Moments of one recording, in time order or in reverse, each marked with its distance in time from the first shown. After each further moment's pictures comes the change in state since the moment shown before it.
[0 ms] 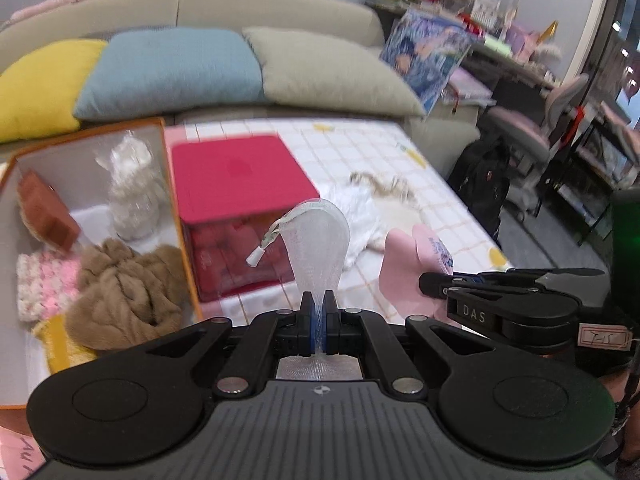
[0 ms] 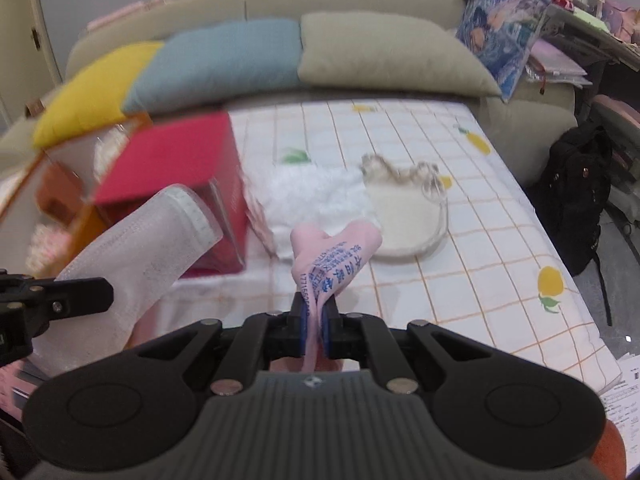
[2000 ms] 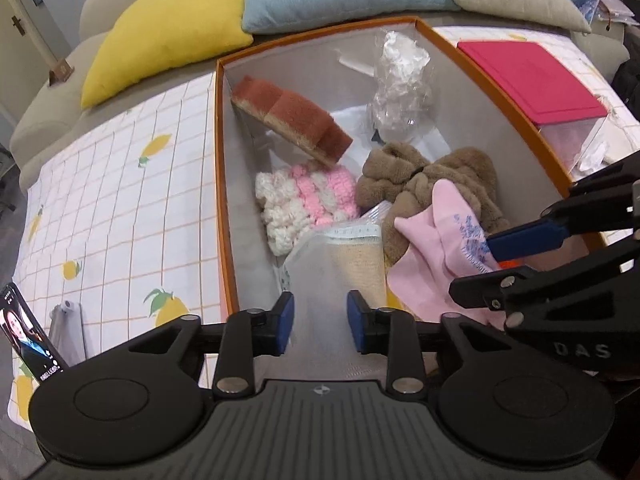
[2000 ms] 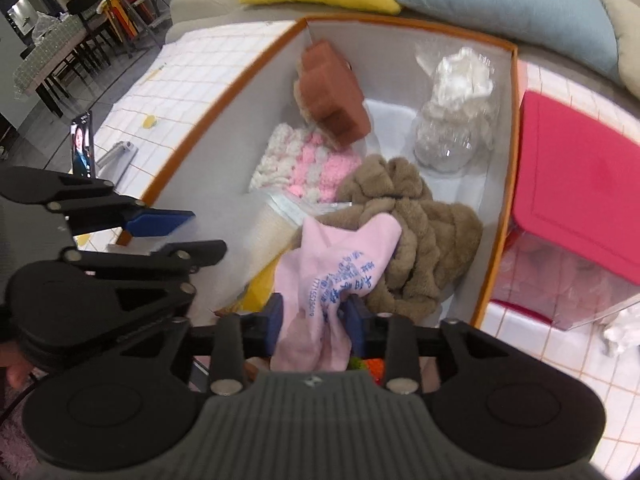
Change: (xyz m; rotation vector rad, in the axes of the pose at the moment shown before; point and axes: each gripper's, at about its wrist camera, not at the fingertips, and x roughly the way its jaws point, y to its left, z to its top) left arm -0.013 0.155 -0.009 0.025 0.302 0.422; right arm 0.068 0.216 0.040 -0.402 0.362 0.468
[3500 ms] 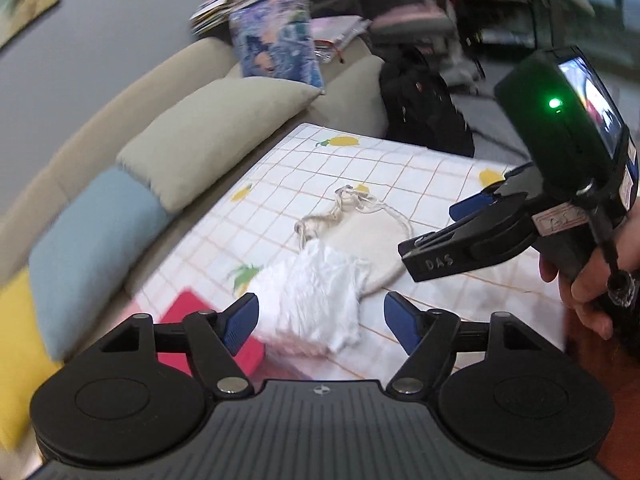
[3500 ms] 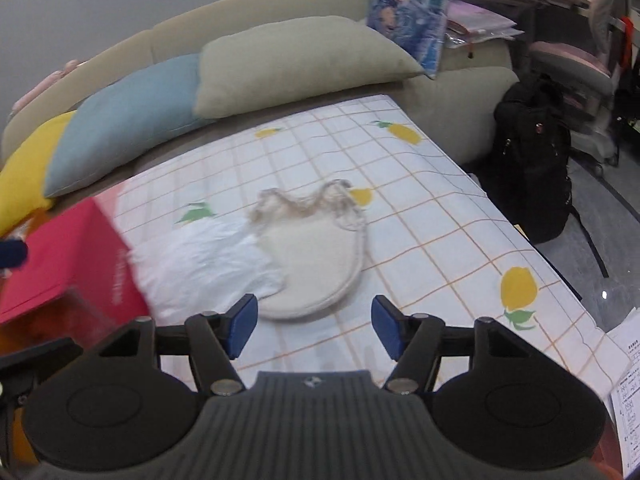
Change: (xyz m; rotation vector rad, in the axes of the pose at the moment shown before) left arm -0.037 -0.273 0.073 0.729 -0.439 -0.225; right arm -0.106 -0.242 -0.153 0.659 -0.433 -0.538
